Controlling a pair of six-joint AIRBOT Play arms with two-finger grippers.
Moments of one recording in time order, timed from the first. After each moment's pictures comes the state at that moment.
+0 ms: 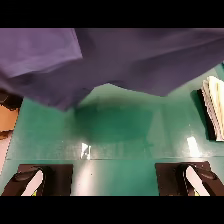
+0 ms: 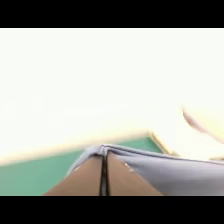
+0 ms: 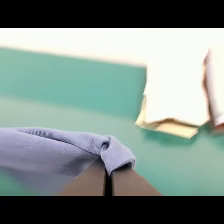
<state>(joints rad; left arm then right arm) 0.17 -0.74 2.02 1.04 -1.14 -1.41 -0.37 -0.75 1.76 -1.04 1.35 1.32</state>
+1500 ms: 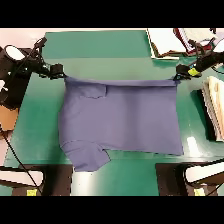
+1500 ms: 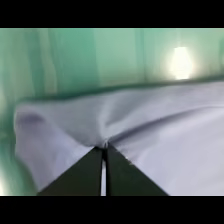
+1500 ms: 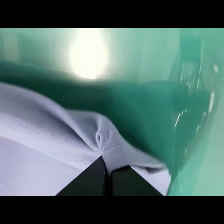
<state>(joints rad) 0.06 -1.54 1.52 1.05 -1.17 -1.33 -0.19 -1.62 1.67 -1.23 1.45 1.38</state>
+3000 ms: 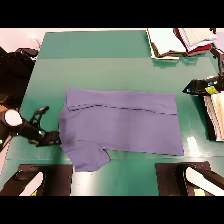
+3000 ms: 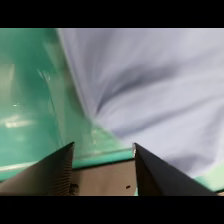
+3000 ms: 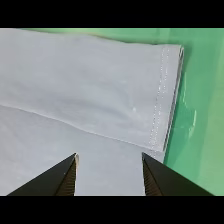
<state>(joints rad) 0.03 -0.78 0.53 1.27 -1.41 -1.56 -0.25 -1.09 1.20 -1.22 1.35 1.35</state>
